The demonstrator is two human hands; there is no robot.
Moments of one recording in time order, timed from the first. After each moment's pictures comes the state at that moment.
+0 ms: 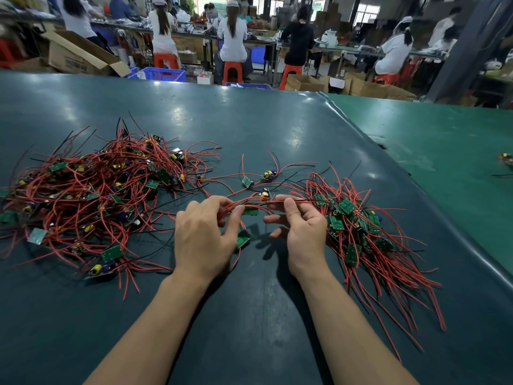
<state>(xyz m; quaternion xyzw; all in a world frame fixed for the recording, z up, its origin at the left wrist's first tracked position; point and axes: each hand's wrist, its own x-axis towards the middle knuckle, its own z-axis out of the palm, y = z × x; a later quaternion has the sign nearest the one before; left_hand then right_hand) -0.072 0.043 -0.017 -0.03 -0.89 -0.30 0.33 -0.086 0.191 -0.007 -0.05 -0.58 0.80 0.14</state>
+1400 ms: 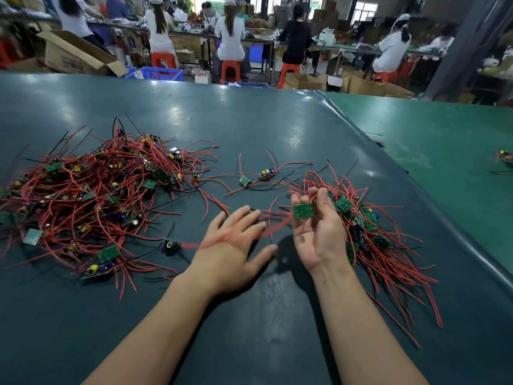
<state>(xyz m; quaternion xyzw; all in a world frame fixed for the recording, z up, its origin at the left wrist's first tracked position) -0.070 0.059 -0.032 -0.22 -0.96 -0.13 0.12 -0.090 0.219 0.006 -0.06 -0.30 0.95 0.08</state>
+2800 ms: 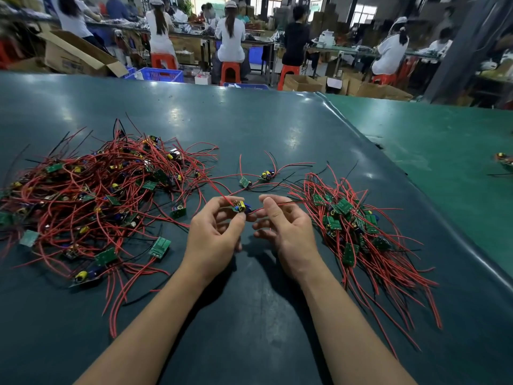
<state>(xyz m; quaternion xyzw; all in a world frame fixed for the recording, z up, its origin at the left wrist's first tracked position) -0.073 0.055 -0.018 -0.08 -0.69 -0.71 0.16 -0.086 0.189 -0.008 0.02 -0.57 0.82 0.03</state>
